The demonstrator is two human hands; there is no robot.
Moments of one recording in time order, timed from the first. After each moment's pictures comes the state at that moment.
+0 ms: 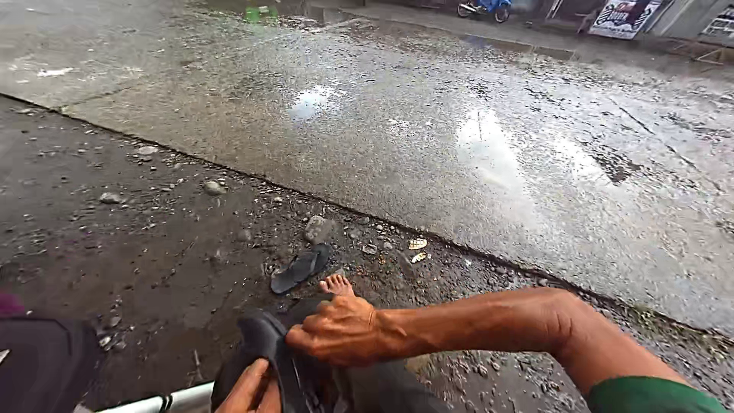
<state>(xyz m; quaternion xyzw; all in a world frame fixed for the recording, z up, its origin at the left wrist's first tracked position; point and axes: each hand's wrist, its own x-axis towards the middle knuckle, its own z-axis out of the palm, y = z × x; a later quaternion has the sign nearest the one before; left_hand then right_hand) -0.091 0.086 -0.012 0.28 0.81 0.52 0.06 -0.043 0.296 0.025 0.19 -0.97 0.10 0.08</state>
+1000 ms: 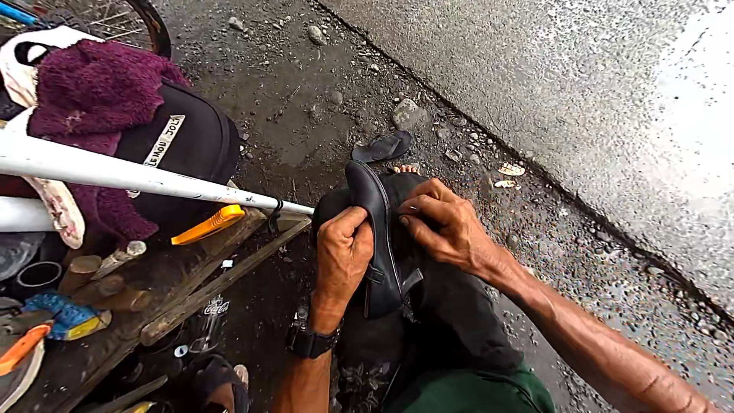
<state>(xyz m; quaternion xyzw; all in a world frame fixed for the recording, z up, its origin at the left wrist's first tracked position) -0.094 0.091 -0.014 0.25 0.83 0.50 0.02 -0.023 0.293 -0.016 0.05 -0.86 0.49 0.15</state>
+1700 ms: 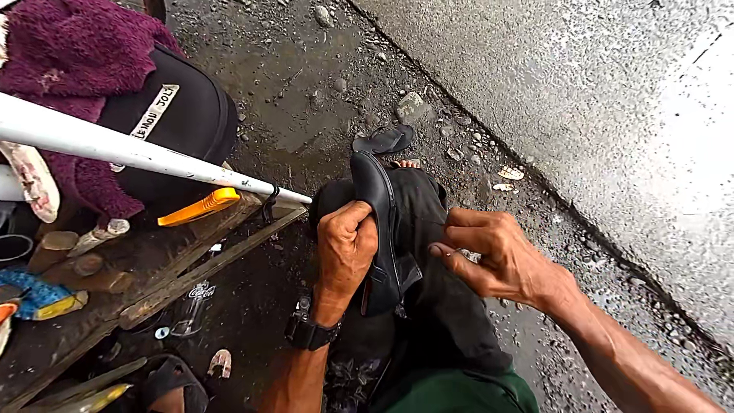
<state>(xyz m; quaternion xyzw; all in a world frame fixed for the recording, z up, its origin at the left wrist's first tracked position) -0.088 0.098 -0.018 0.23 0.83 0.50 -0.03 0.007 0.325 0.018 0.15 -0.91 0.39 0.07</state>
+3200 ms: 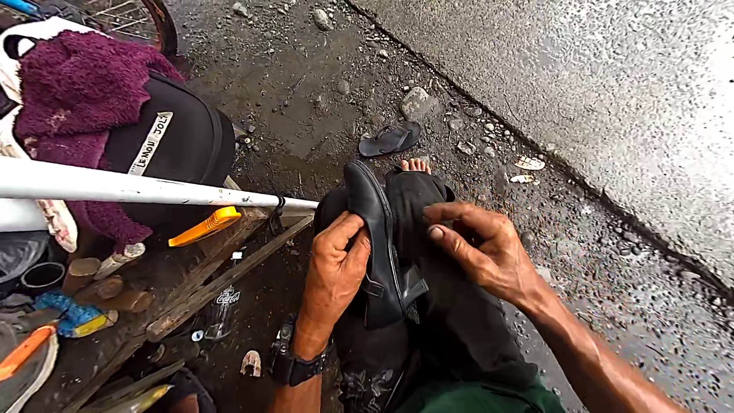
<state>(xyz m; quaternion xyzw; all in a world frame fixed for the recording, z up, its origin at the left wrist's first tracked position) -0.093 0.079 -0.005 0.25 0.78 0.56 0.11 0.001 0.304 -0.014 0.01 -0.78 0.62 0.12</state>
